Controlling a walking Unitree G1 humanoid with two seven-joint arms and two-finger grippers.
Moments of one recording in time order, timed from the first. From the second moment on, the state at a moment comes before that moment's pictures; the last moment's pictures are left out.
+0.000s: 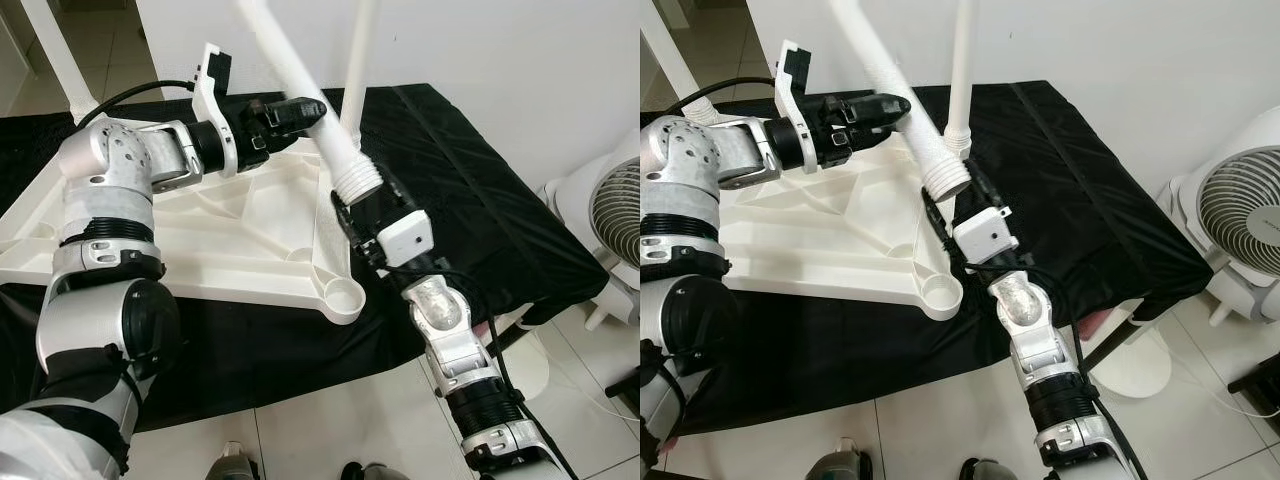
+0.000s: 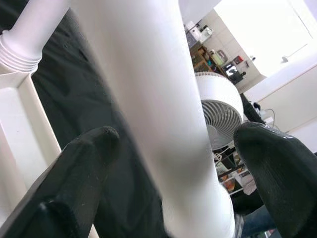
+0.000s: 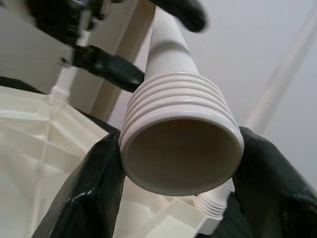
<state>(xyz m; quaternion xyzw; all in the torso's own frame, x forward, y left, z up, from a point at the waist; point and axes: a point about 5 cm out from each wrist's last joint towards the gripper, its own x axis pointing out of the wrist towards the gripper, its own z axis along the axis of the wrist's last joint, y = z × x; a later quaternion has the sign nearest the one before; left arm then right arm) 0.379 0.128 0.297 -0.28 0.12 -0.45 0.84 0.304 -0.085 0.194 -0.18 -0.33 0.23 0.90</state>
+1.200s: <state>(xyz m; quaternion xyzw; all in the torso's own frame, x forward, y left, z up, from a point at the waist) 0.405 0.145 0.340 -0.24 0.07 -0.36 0.90 0.283 -0.083 0.180 -0.21 -0.35 0.23 0.89</state>
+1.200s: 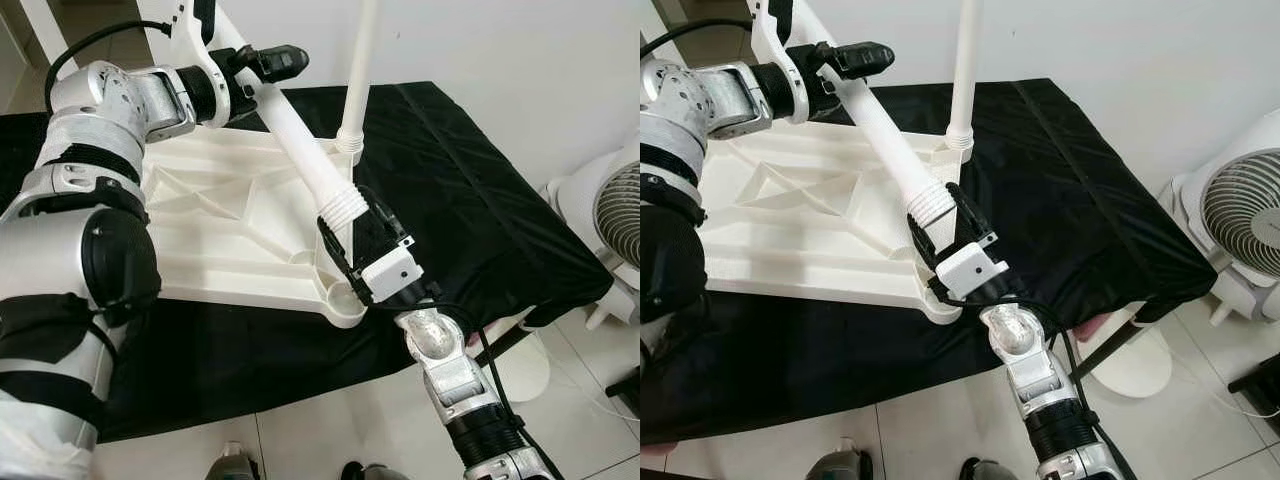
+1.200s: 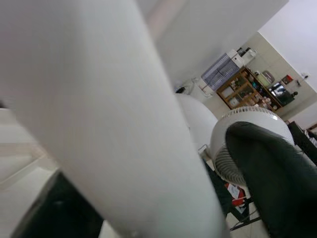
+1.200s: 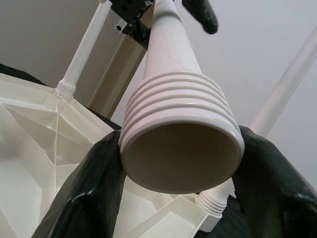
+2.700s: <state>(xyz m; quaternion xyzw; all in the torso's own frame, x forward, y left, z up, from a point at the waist) 0.411 0.167 0.362 -0.24 -0.01 -0.29 0.93 0.281 -0.092 0.145 -0.09 -0.22 0.19 0.95</state>
